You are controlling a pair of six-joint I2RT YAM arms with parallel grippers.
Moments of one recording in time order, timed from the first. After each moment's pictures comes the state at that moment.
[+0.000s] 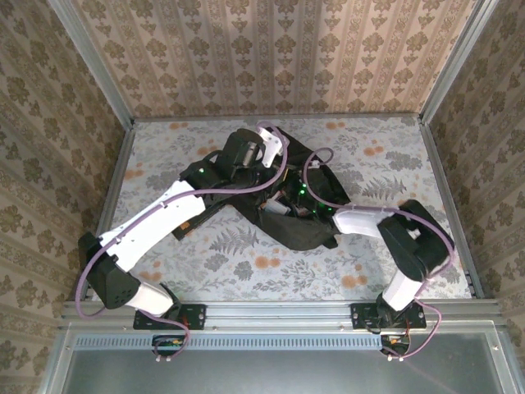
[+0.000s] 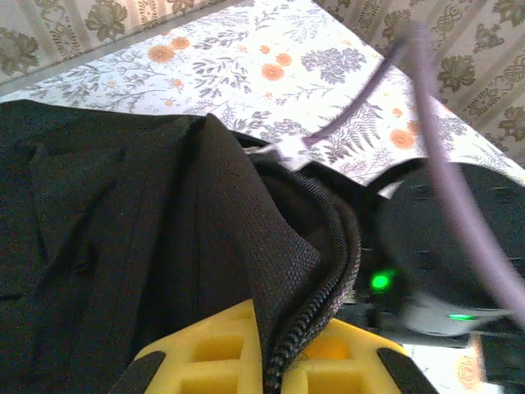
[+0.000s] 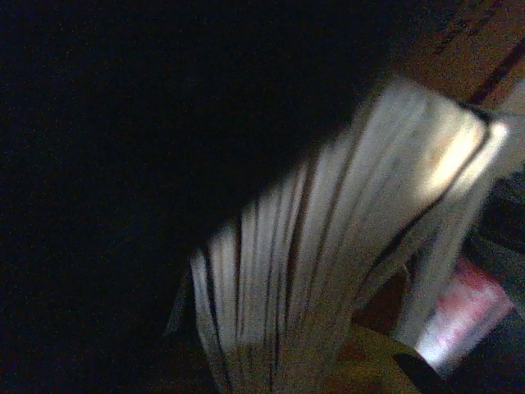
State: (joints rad) left arm -0.86 1.47 1.45 -0.58 0.10 -0.18; right arm 0.58 1.71 0.82 0.55 -0.04 1.22
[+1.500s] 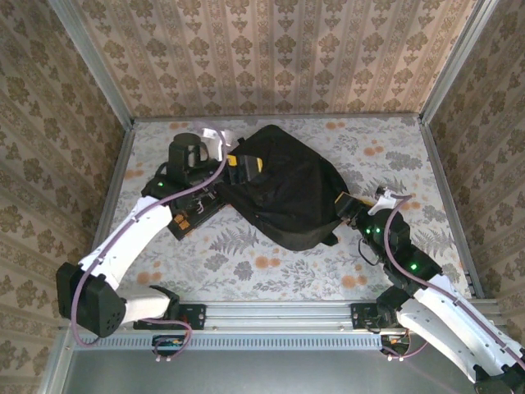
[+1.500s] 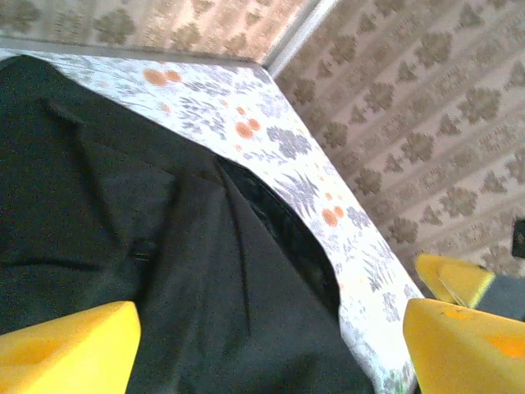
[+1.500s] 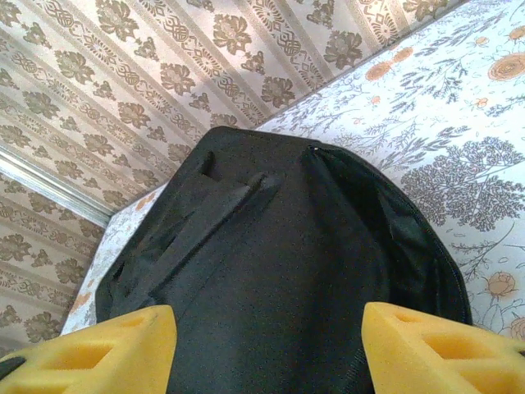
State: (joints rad) left arm -0.48 1.25 1.07 -0.21 0.54 -0.48; right arm 0.53 0.56 0.49 -0.21 0.30 0.74
